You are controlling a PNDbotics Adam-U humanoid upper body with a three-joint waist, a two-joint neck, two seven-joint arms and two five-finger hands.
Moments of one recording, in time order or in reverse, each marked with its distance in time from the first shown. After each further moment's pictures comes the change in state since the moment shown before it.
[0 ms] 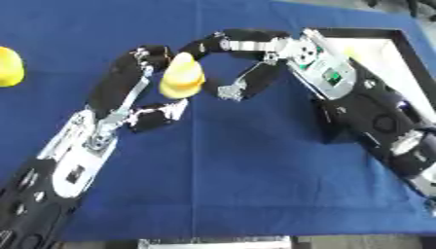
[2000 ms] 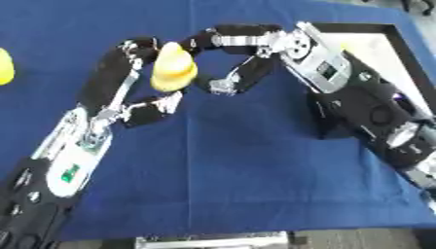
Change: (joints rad) left arm 0.010 -0.009 0.031 -0.013 -0.009 -0.004 0.034; right arm -0.023 -0.008 0.030 -0.019 0.004 0.012 0.012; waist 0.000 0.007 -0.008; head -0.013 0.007
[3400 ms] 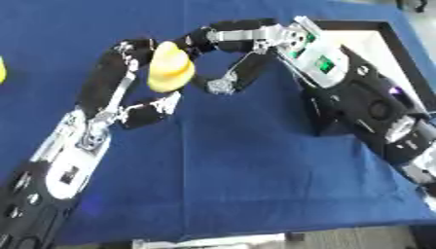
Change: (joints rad) left arm 0.006 -0.018 0.007 0.013 -0.010 -0.020 0.019; right arm -0.008 -0.006 -0.012 -0.012 -0.115 0.082 0.081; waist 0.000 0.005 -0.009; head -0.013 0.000
